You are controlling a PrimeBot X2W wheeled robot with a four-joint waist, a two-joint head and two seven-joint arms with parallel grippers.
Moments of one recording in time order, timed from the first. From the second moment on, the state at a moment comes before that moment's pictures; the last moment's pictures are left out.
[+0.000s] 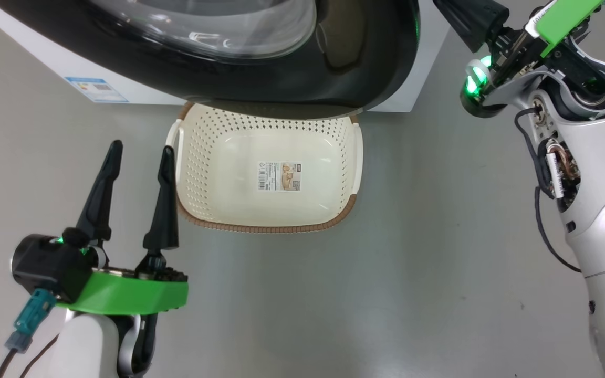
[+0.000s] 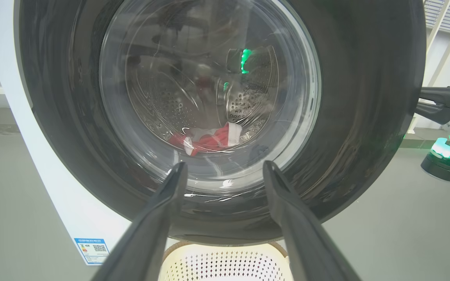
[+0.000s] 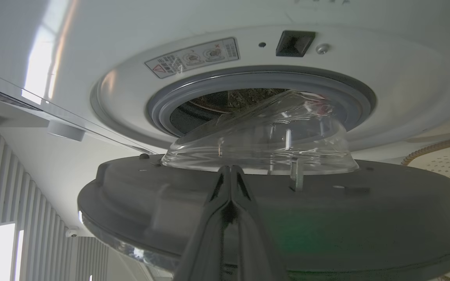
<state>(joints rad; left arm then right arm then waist) -0.35 0.03 -0.02 0.09 -0.22 -0.13 -0.26 -1.06 -0.10 0.13 0.75 1.82 0.12 0.60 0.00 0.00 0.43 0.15</state>
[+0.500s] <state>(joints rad) -0.35 0.03 -0.02 0.10 -0.22 -0.13 -0.26 -1.06 -0.11 0.15 0.74 1.78 0.12 0.78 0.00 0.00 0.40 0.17</state>
